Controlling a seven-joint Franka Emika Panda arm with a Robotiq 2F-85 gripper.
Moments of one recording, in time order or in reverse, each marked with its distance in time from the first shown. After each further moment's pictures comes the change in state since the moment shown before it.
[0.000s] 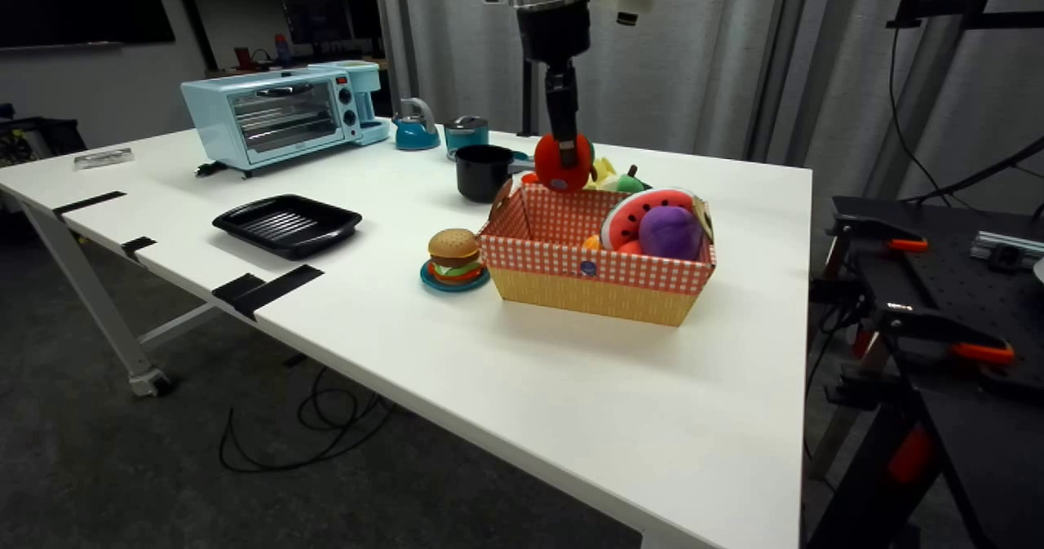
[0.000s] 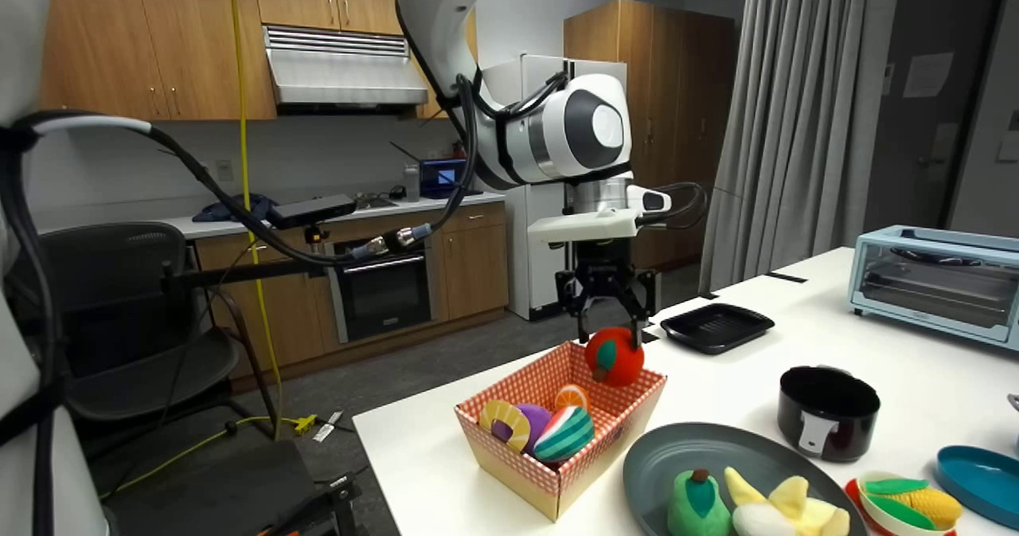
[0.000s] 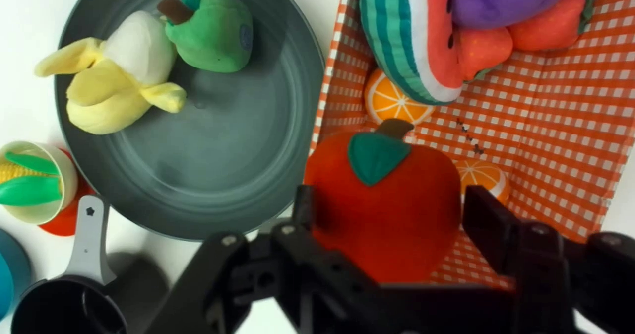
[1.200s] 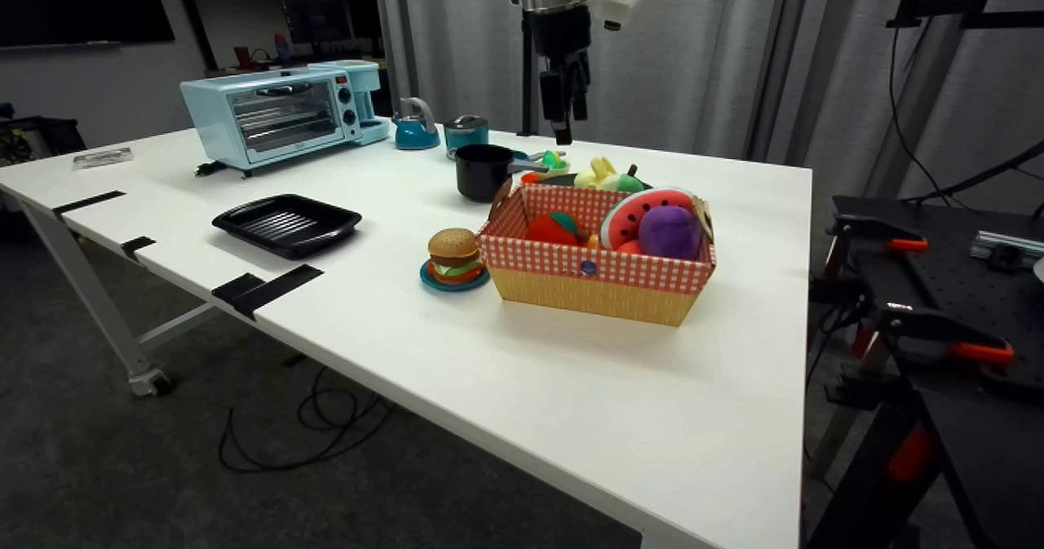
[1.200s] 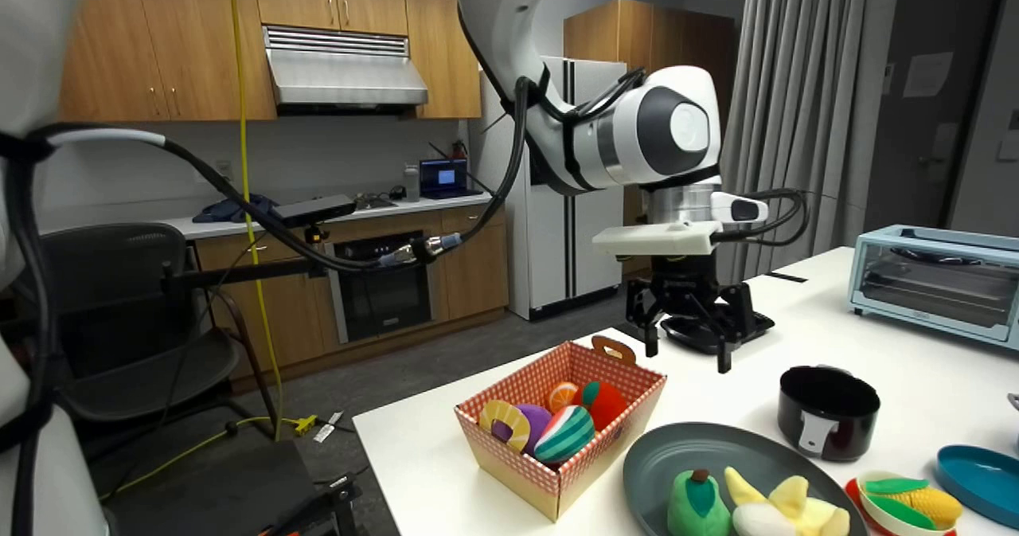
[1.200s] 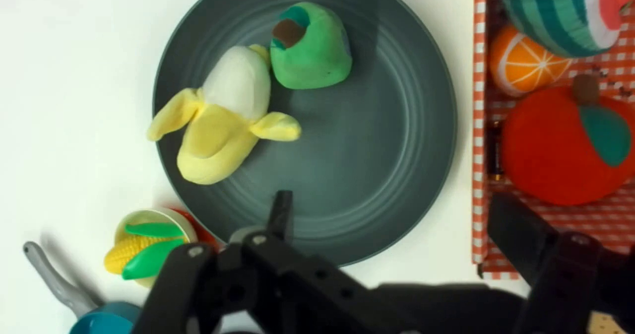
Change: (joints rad) arm -0.102 0.086 -0.077 0.112 0.054 -0.002 0.065
